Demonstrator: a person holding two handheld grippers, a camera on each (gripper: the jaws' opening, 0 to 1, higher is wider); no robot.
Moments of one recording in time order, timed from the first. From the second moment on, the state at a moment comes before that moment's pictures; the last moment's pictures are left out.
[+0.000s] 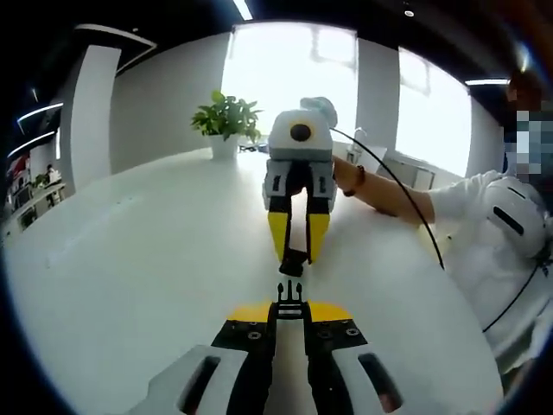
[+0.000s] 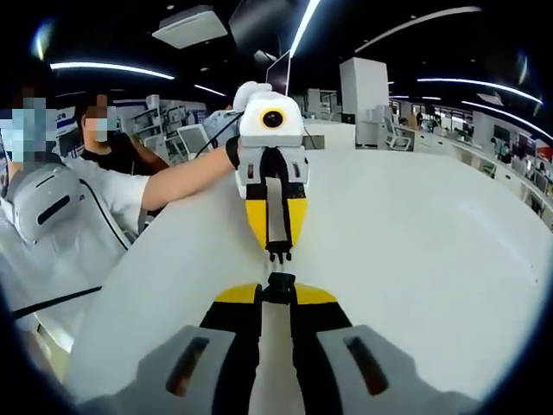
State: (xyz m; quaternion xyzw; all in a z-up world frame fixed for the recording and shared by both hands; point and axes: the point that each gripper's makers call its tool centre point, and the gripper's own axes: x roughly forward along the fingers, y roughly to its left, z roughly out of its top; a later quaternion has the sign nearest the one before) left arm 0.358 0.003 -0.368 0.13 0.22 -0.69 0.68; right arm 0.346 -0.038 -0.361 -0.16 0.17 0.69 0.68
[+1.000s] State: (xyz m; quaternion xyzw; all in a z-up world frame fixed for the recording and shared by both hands) left arm 0.334 -0.005 -0.377 0.14 0.22 -0.71 0.65; right arm 0.331 -0.037 -0.365 -0.16 0.15 0.73 0.65
